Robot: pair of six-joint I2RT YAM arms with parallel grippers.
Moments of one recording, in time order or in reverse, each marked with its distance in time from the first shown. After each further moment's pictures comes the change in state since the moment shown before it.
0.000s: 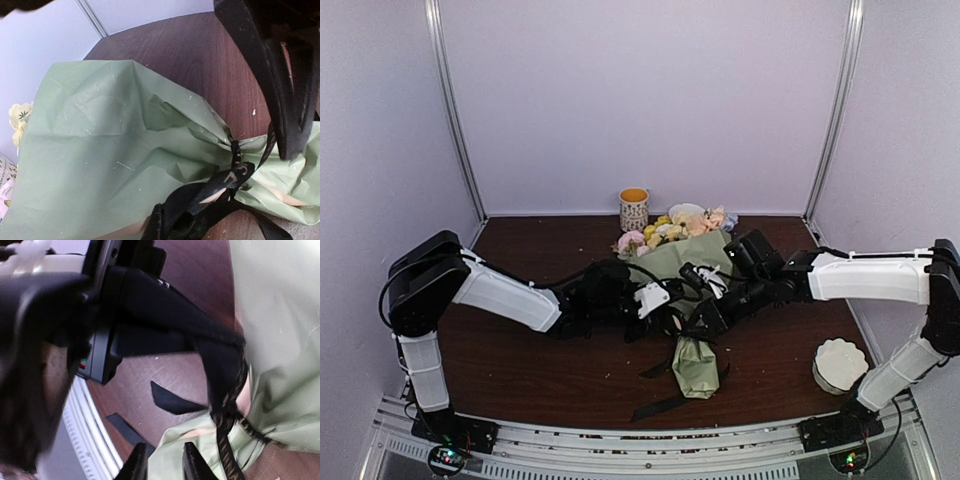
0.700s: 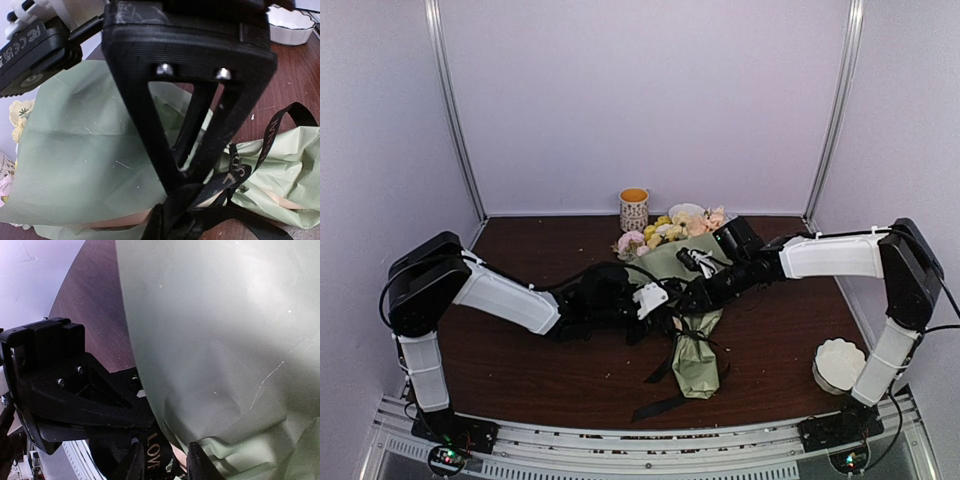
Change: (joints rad) left arm 0.002 0.000 -0.031 0.054 -0.001 -0.039; right arm -0.115 0.233 0.165 0.018 -0.045 0.037
